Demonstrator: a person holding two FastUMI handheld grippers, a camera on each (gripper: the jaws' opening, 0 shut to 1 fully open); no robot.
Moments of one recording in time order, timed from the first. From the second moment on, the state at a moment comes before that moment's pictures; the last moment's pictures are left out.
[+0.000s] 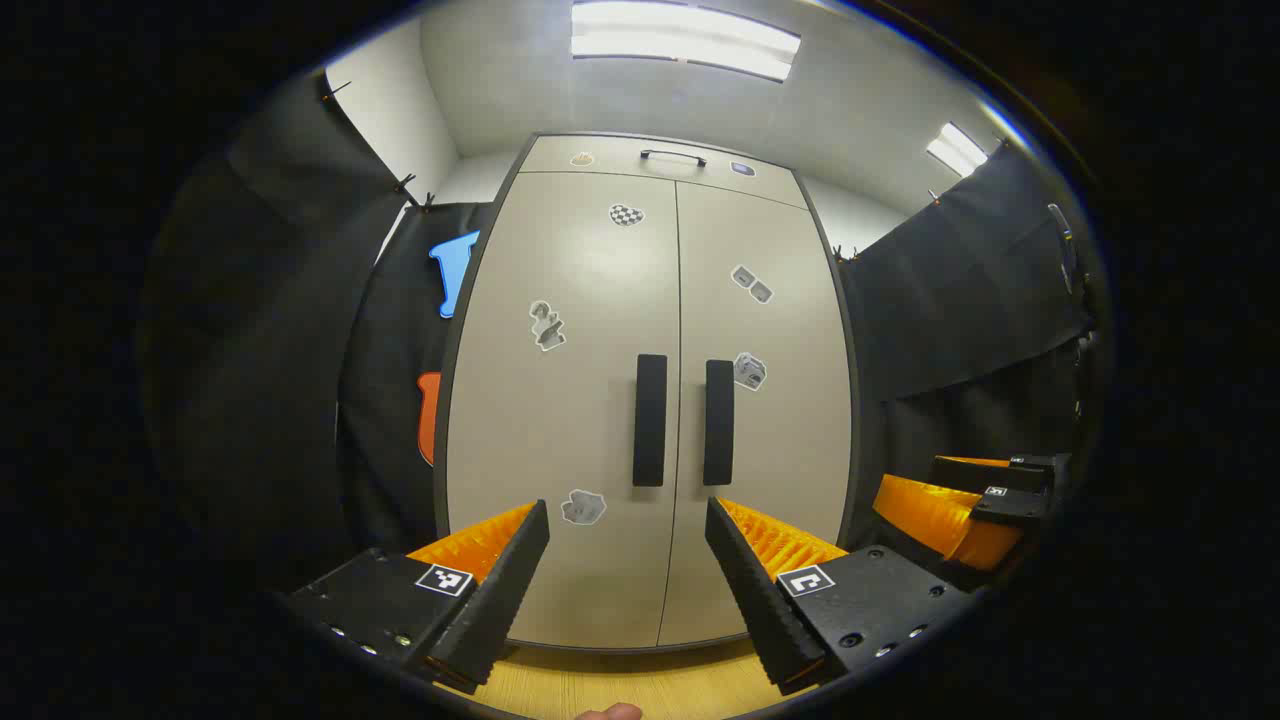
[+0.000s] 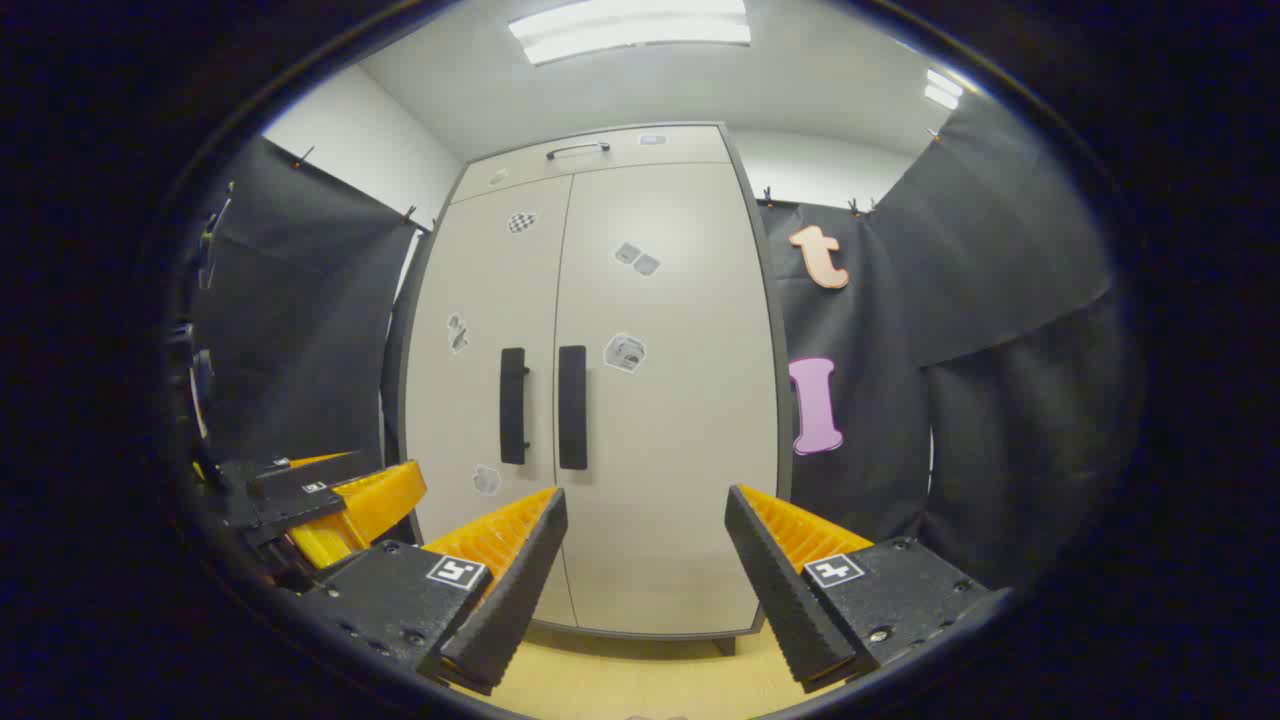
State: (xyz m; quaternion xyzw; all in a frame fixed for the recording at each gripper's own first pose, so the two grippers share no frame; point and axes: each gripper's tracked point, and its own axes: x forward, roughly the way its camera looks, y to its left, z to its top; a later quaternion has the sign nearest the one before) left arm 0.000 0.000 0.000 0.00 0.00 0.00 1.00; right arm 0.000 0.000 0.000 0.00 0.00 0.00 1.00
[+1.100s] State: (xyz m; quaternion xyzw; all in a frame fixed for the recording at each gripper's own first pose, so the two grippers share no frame) left arm -0.003 0.024 0.011 0.01 -0.01 0.01 1.00; right arm 0.016 0.024 0.028 0.01 -0.01 0.01 1.00
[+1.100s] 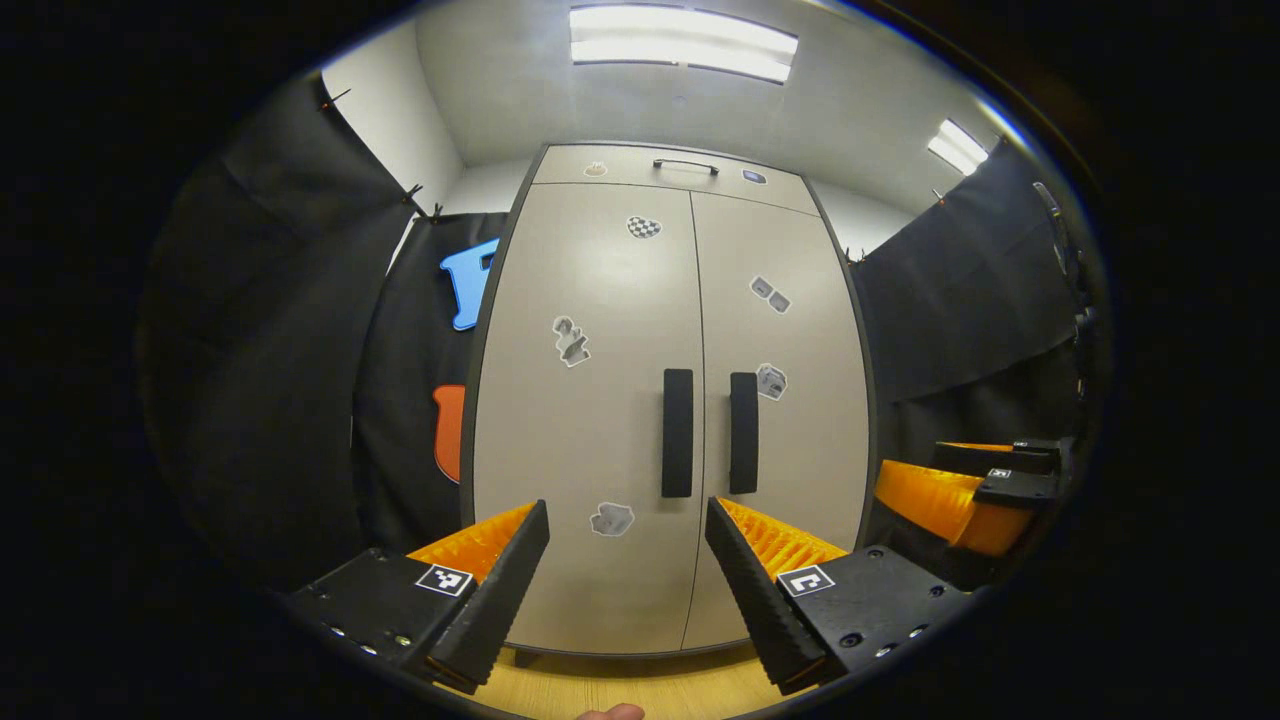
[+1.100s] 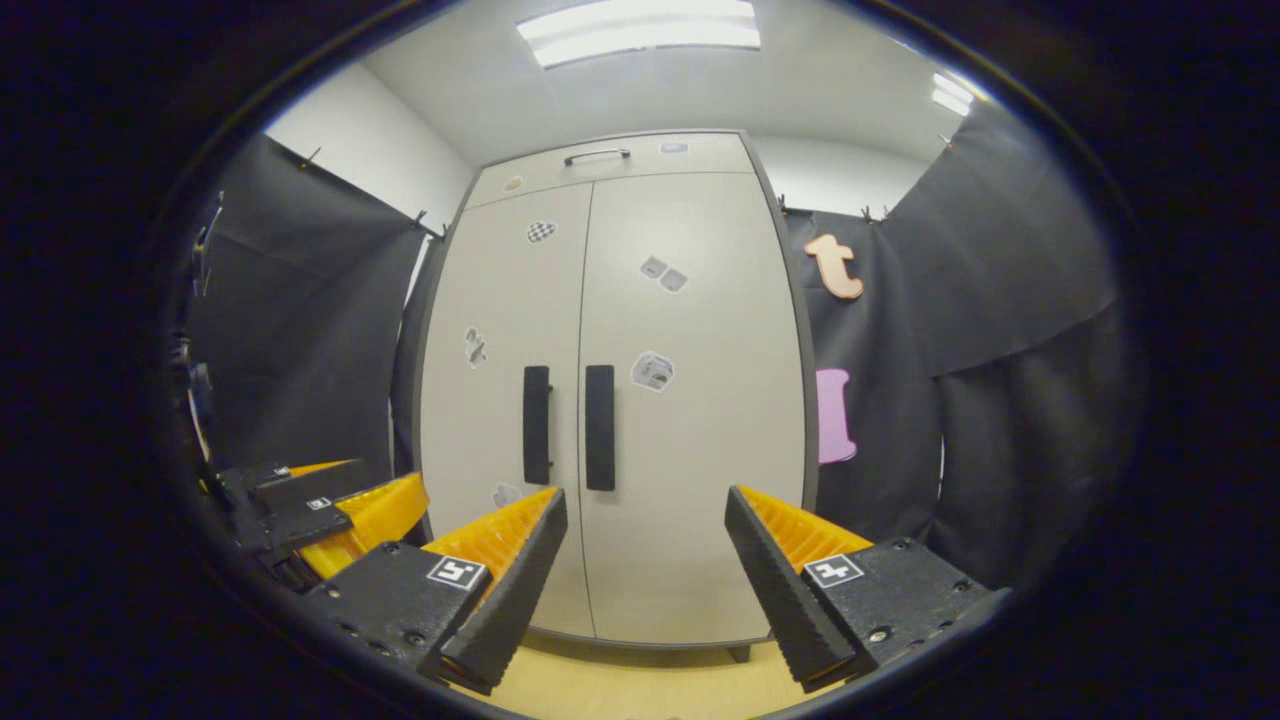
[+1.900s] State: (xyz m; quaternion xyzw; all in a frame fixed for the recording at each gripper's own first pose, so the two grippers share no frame) left arm -0.014 0.072 0.023 0.03 -0.01 0.04 1.00; right arm 0.167 0.062 0.033 0.01 0.03 0.01 1.00
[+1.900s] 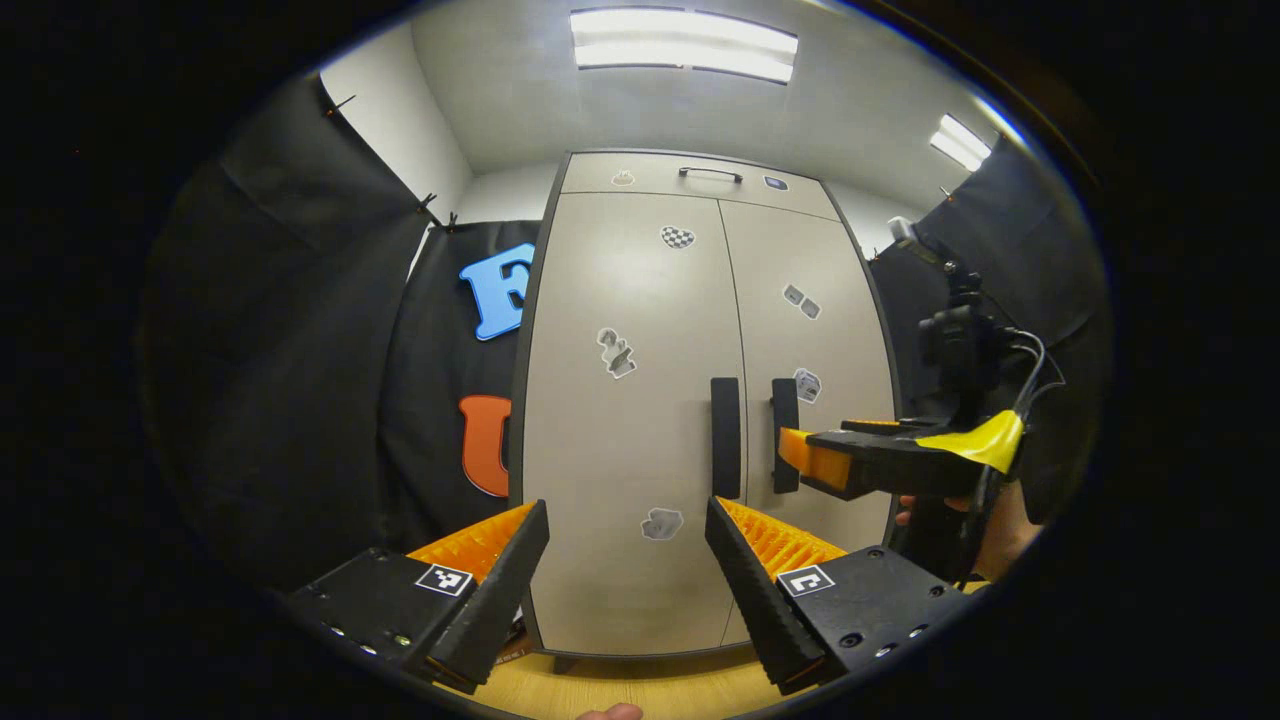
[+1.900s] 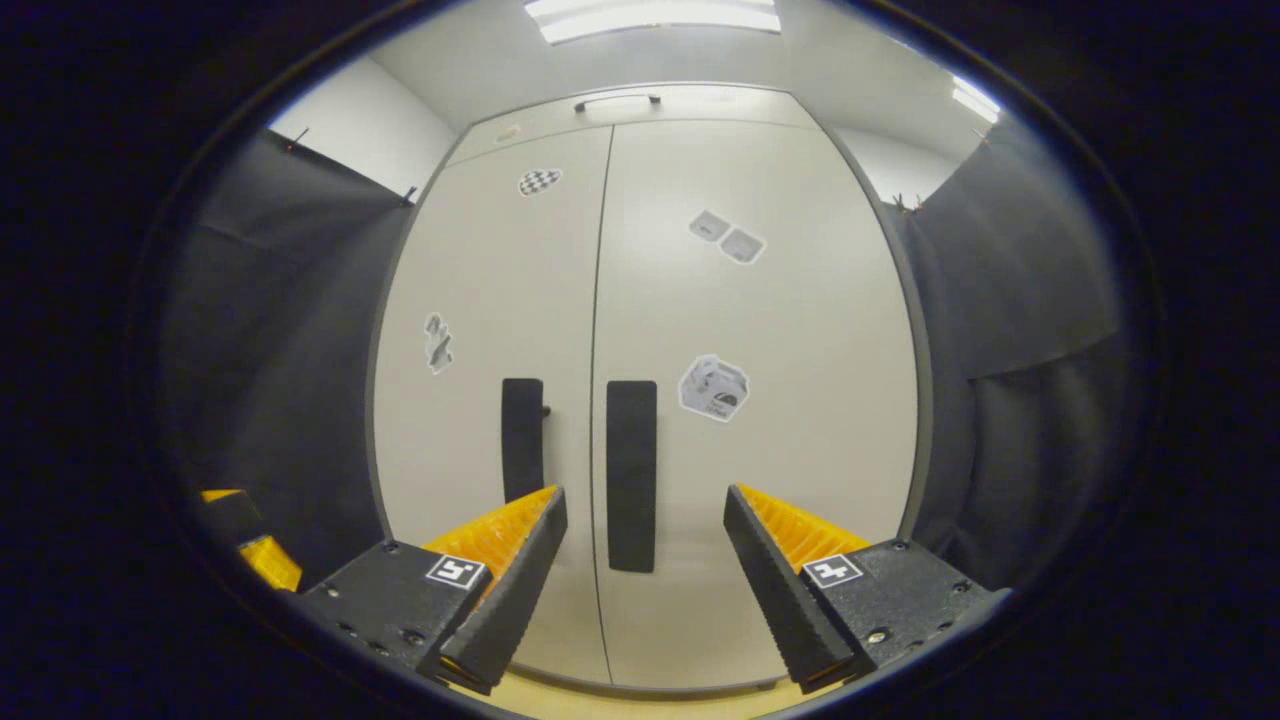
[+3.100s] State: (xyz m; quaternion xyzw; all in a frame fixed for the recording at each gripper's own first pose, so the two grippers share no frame) left arm -0.019 0.110 0.011 0.00 0.01 0.06 1.00; right arm 0.209 0.064 0.024 -0.03 0.06 -0.04 1.00
